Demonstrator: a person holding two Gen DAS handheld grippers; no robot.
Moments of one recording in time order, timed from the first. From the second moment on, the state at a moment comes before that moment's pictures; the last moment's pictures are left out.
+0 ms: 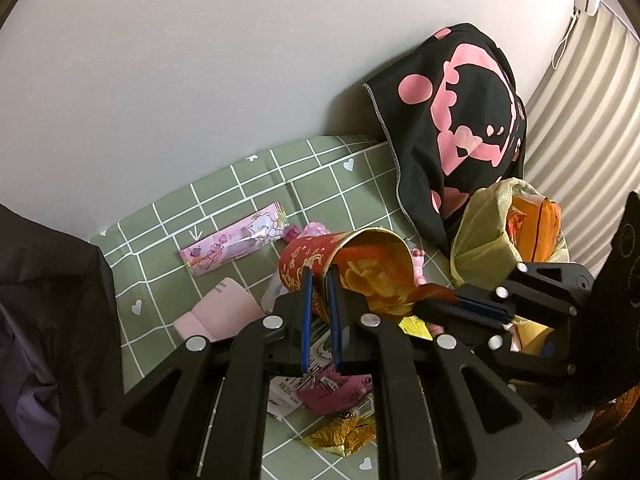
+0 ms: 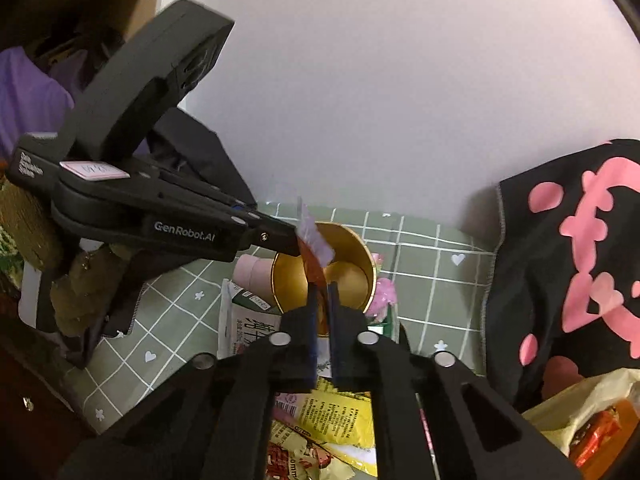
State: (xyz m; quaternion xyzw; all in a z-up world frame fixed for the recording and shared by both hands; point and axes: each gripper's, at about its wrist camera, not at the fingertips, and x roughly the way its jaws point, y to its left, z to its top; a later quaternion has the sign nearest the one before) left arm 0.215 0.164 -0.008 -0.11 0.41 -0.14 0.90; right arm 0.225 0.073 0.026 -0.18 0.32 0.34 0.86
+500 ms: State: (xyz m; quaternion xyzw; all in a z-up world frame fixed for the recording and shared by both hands) left arm 0.227 0.152 0.012 -0.11 0.39 -0.15 0.90; right arm 0.229 0.023 0.088 -0.11 0.30 0.28 0.91
